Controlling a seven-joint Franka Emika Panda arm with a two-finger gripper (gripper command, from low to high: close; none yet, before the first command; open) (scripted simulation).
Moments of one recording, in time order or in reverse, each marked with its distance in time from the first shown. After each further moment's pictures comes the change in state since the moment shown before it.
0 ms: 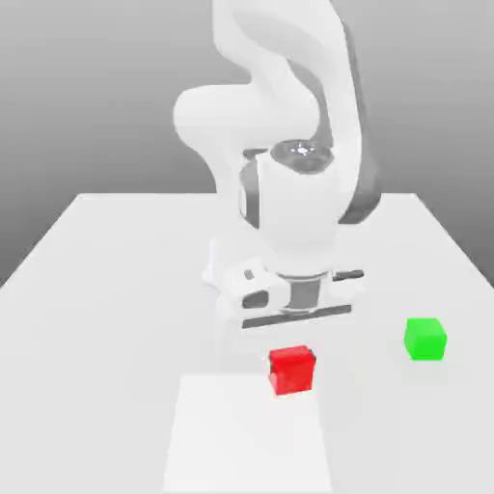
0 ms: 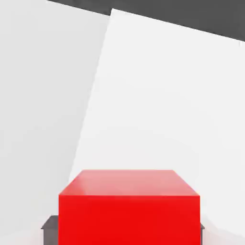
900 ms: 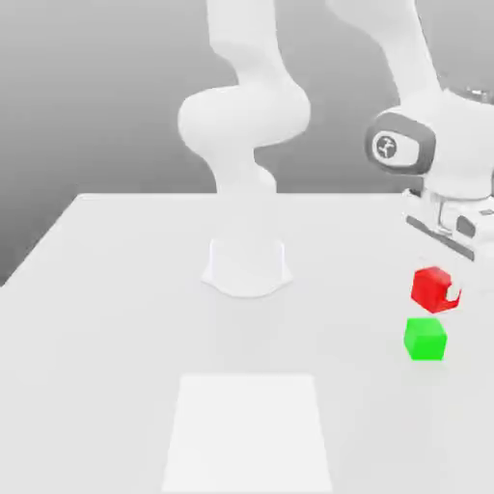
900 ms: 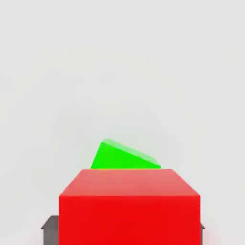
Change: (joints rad) arm 0.521 0.020 0.190 0.004 -0.017 0.015 -0.901
